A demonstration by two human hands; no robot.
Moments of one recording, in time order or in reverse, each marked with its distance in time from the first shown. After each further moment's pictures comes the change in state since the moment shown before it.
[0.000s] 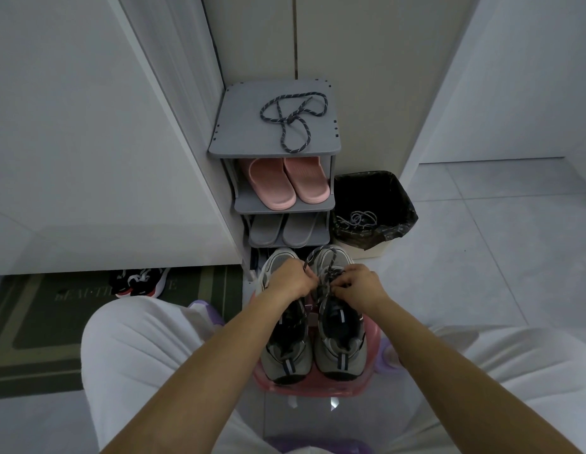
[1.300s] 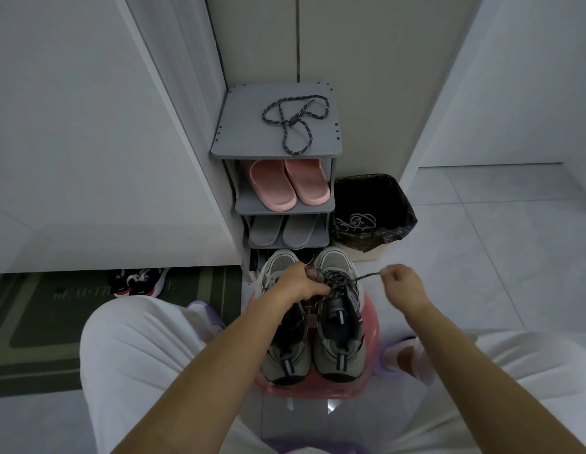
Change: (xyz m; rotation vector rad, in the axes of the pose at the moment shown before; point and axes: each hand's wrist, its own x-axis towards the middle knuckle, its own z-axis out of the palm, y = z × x) left_hand 0.000 -0.006 0.001 -0.252 -0.224 0.087; right_hand -0.027 0.022 -0.046 0.388 0.273 0.244
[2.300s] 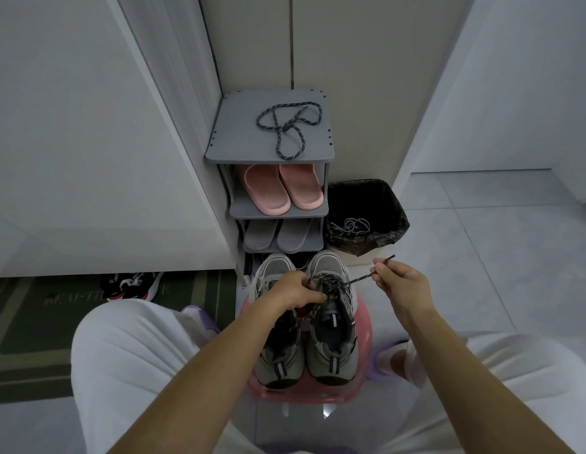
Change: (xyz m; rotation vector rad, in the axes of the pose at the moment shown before) left_hand 0.005 -0.008 0.005 0.054 -0.075 0.043; right_hand -0.011 -0.007 -0.010 0.868 0.006 0.090
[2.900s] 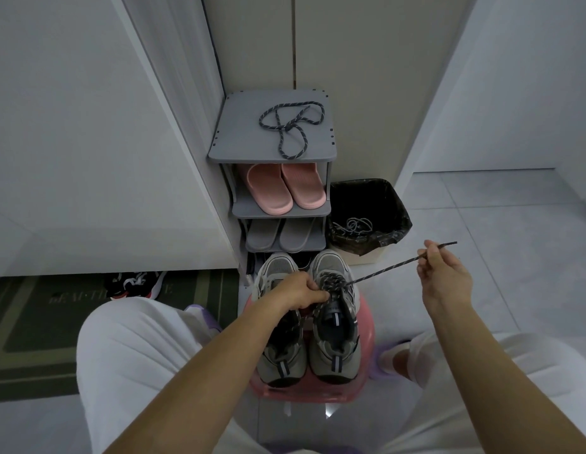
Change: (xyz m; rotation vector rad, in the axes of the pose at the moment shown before) left_hand -0.011 0.007 -0.003 0.123 -0.018 0.005; right_hand 0.011 -0.027 -0.027 0.241 0.210 -0.114
